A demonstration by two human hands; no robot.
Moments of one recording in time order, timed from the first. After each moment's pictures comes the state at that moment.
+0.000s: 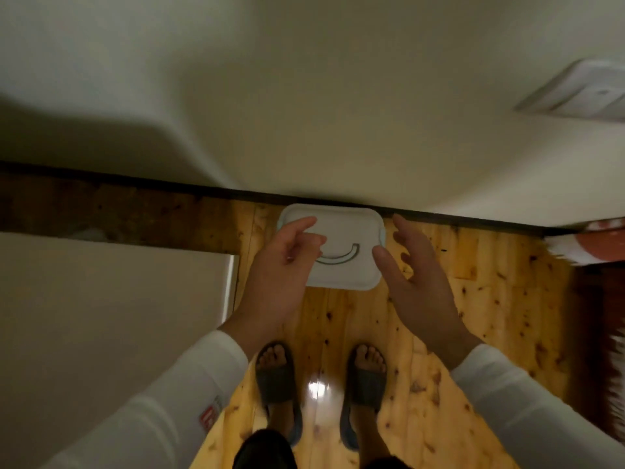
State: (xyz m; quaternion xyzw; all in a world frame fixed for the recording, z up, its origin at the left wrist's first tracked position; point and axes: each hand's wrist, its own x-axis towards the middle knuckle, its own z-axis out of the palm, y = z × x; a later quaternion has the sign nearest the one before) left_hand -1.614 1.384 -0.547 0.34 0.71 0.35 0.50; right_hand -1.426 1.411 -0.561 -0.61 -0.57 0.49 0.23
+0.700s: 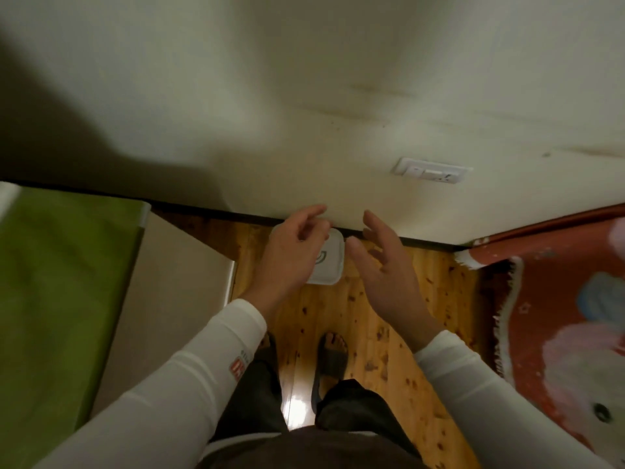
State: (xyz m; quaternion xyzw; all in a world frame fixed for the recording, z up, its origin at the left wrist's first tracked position) left_hand -1.567 1.343 -0.312 0.39 0.67 0.39 0.50; right_hand -1.412 1.348 -0.308 -0.59 -0.59 0.47 0.27
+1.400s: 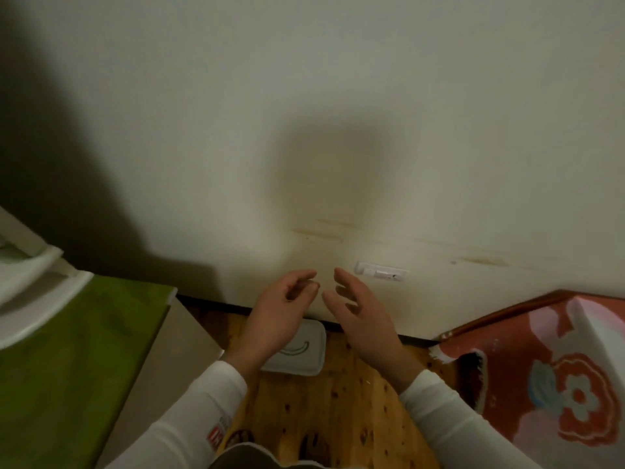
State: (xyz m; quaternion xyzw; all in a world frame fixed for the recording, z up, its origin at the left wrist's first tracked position) left_hand -1.542 1.322 -0.171 0.44 0.64 0.43 0.46; right_hand -1.388 1.346 -0.161 -0.52 -0.64 0.49 0.27
